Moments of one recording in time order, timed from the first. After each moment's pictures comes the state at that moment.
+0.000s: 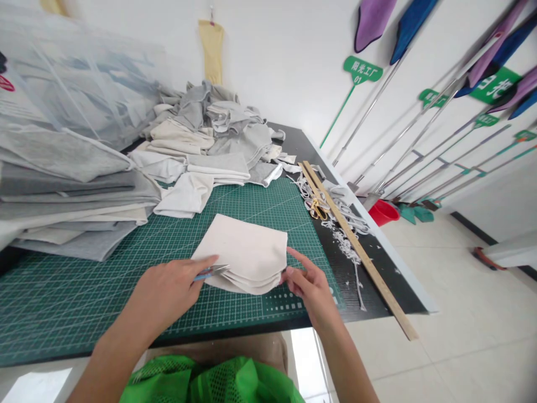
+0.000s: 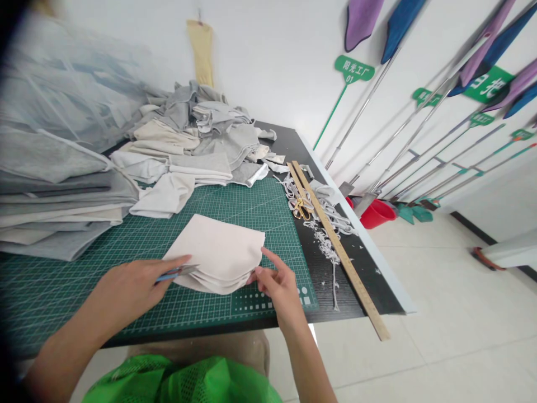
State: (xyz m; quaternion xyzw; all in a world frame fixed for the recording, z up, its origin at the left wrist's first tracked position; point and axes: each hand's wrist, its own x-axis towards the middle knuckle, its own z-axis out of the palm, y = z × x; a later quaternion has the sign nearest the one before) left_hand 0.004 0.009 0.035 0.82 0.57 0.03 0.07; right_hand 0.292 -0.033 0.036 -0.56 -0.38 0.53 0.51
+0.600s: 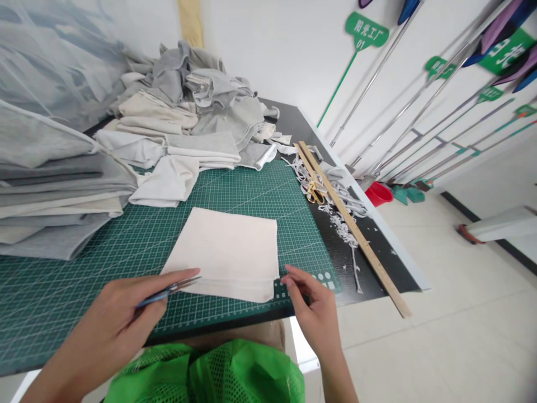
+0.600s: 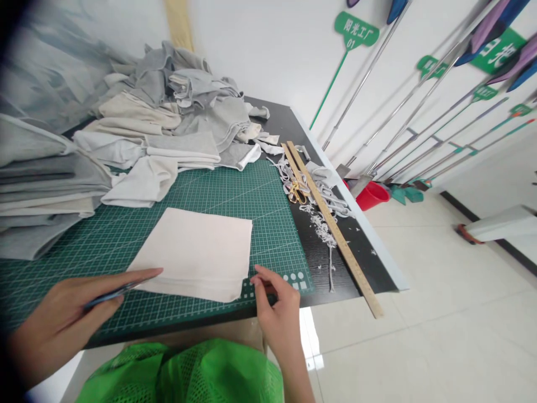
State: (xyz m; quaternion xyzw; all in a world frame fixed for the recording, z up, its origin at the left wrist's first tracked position) left_hand -0.040 -0.023 0.023 0.79 0.52 0.19 0.25; right_hand 0.290 -0.083 0.013 -0.68 -0.48 0.30 0.46
